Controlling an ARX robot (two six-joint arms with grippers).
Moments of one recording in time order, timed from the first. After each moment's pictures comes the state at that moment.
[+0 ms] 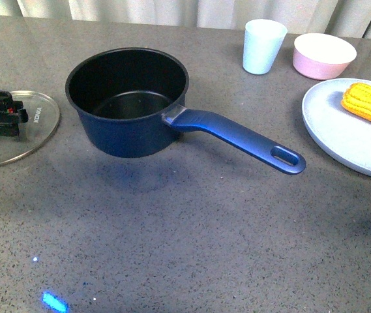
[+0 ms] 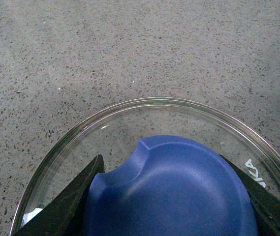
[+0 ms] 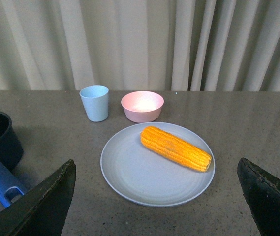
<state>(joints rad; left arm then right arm) 0.10 2.25 0.81 1.03 0.12 0.08 0.00 0.01 0.02 0.00 0.00 0.00</state>
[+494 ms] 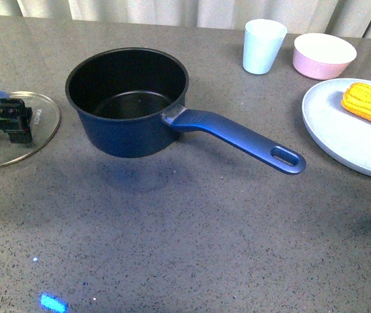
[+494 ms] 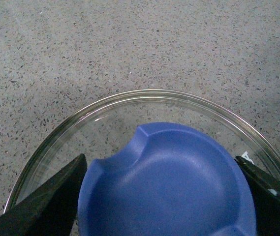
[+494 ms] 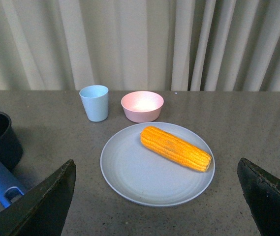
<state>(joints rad) 0.10 2.26 0.78 1.07 0.13 0.05 0.00 0.01 0.02 0.00 0.00 0.00</state>
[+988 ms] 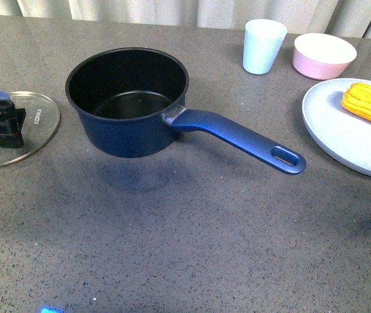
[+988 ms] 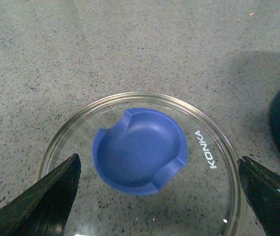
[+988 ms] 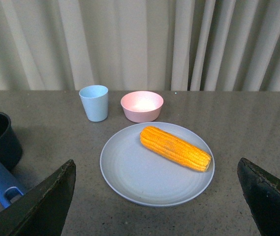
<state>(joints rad) 0.14 2.00 0.52 1.13 0.20 0.06 0.00 0.01 0.02 0.00 0.00 0.00</state>
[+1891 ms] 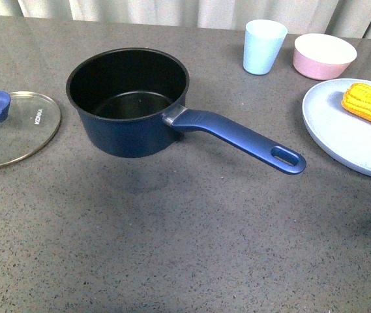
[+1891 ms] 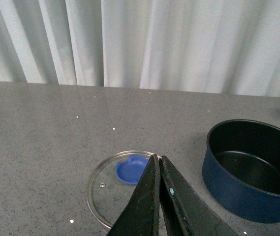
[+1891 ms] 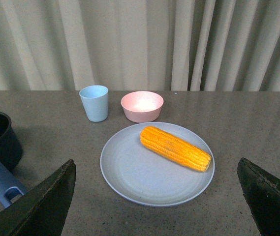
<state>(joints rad) 0.00 0.94 0.05 0.88 0.00 0.00 0.00 0.01 0.02 0.00 0.00 0.00</state>
